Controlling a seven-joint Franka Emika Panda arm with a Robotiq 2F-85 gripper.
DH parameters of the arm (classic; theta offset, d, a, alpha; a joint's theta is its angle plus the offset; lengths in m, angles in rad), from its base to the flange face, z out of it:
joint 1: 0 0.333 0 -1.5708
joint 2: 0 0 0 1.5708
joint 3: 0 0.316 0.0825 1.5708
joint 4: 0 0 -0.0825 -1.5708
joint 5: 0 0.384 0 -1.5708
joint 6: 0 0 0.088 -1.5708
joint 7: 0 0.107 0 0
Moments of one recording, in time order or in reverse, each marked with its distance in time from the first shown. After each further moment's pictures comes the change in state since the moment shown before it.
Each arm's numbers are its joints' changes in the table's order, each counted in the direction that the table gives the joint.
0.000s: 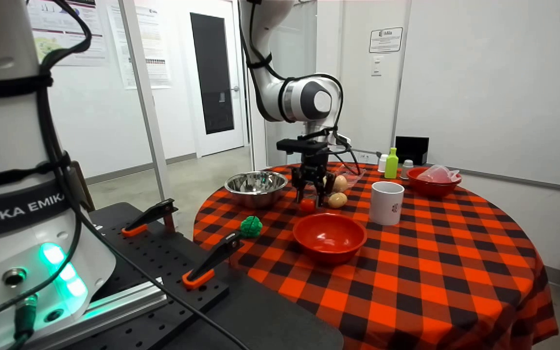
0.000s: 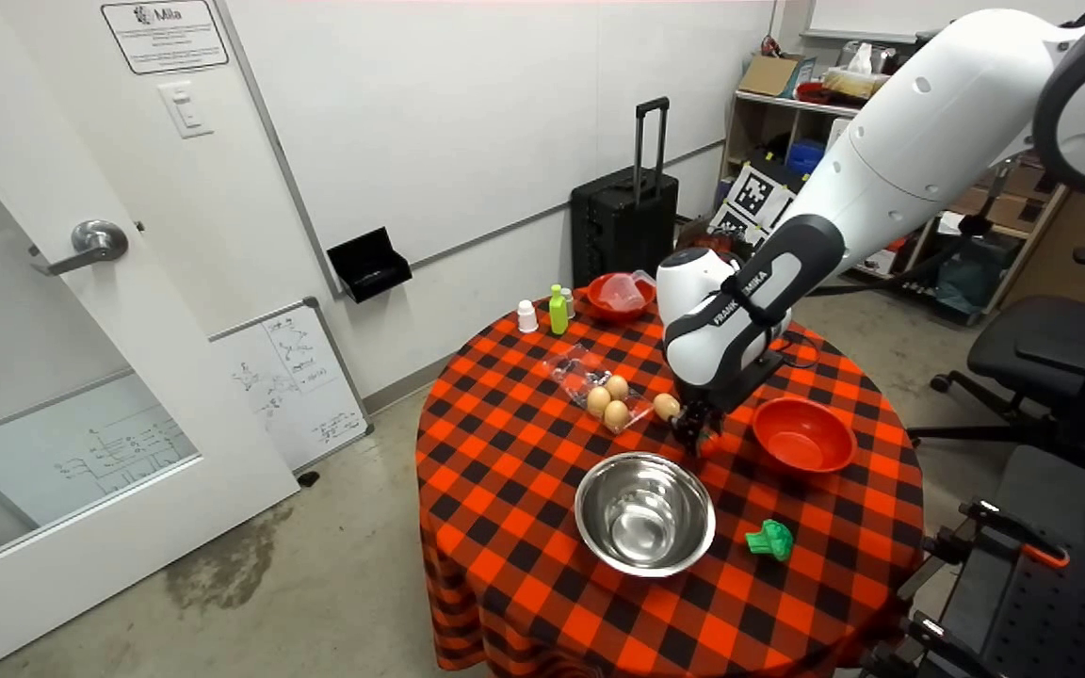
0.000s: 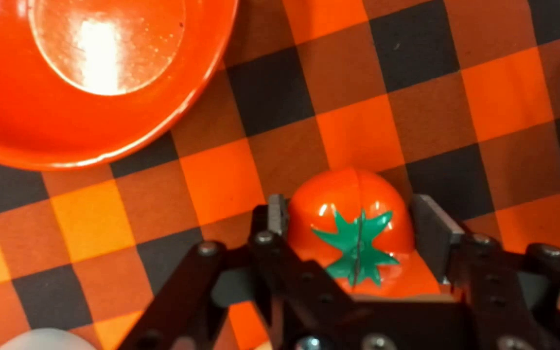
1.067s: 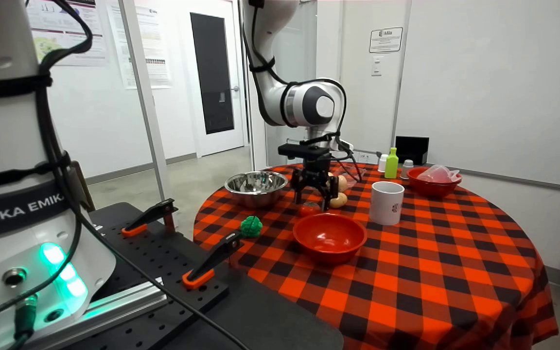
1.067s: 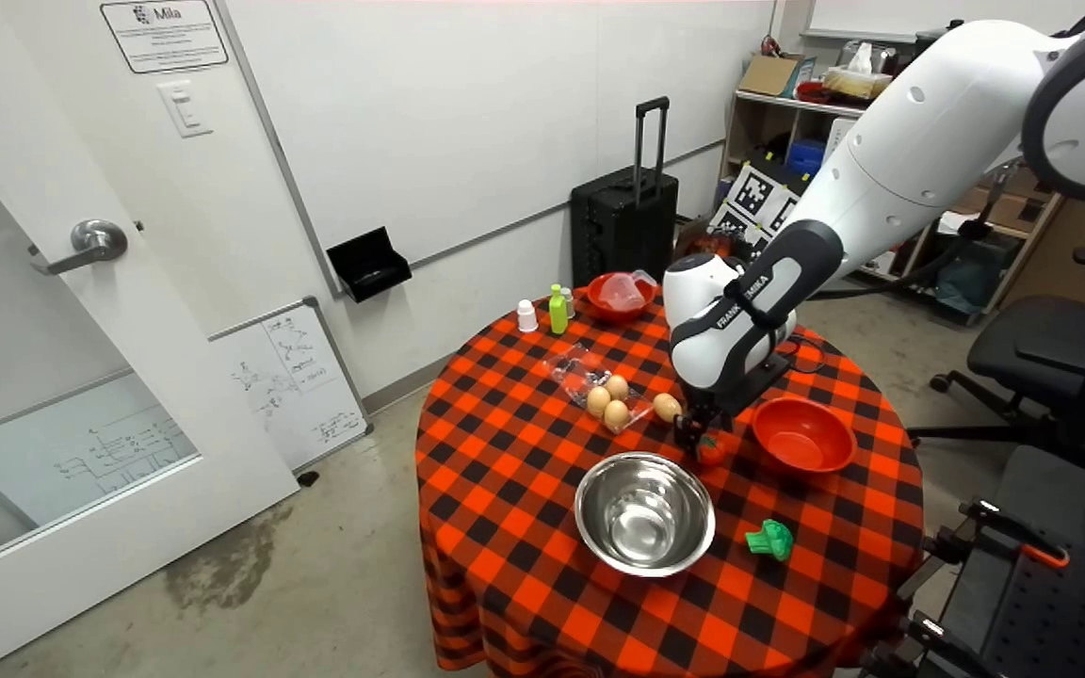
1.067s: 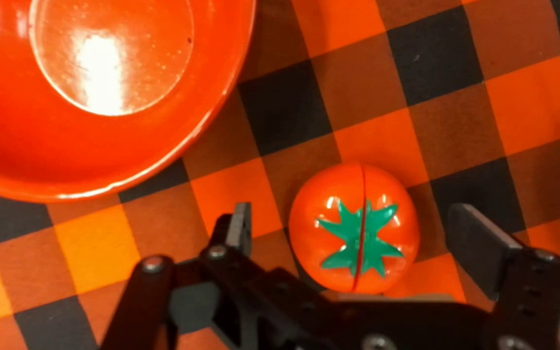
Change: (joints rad) arm -0.022 0.025 0.001 0.001 0.009 -0.006 -0.001
